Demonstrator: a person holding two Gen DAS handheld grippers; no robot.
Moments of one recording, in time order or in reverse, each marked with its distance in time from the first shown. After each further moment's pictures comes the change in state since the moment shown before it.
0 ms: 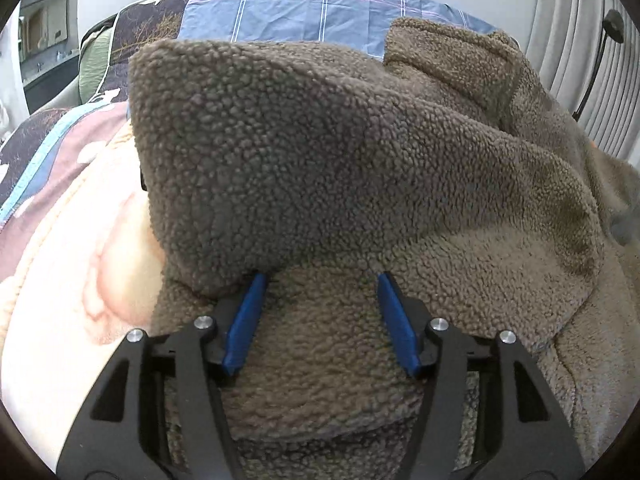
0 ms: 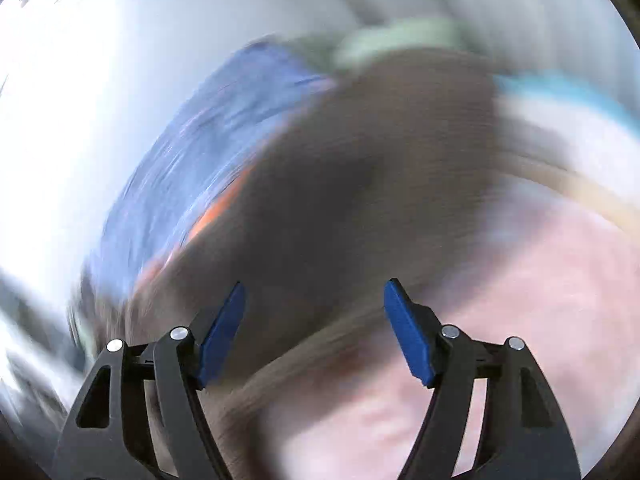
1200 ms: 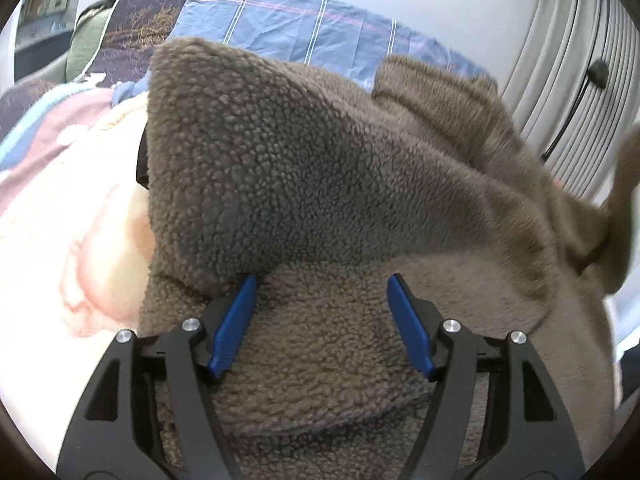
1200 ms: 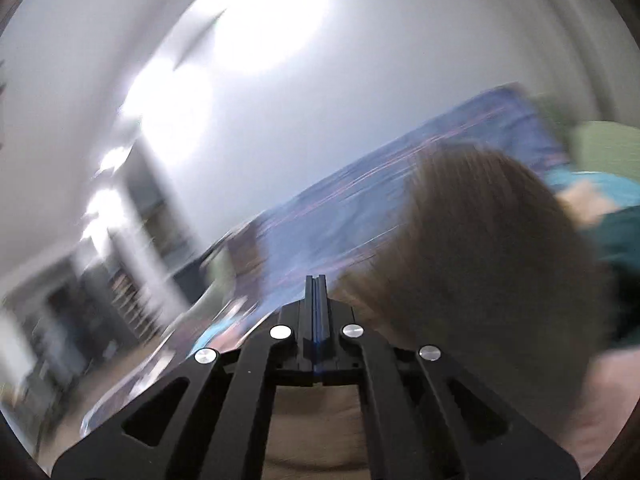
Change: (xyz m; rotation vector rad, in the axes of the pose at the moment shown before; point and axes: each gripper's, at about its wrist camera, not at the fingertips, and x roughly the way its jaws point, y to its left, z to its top) left arm -0.016 0.030 -0.003 -0.126 -0.086 -0.205; right arm -0.057 0.281 -0.109 -0.635 0.056 0.696
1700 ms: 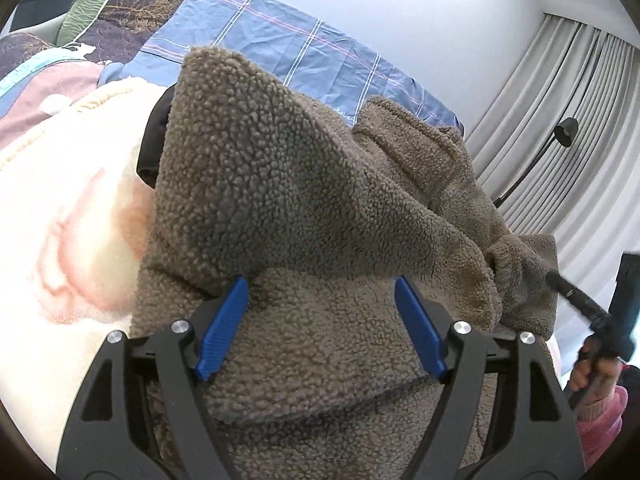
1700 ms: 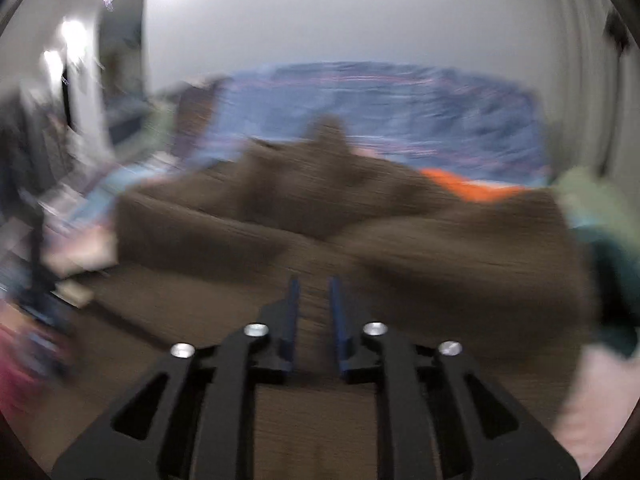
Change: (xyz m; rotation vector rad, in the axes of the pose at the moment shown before) left arm -0.020 0.021 -0.003 -0.111 -0.063 -0.177; right arm 0.058 0.010 -0.107 -0.400 0.319 -0.446
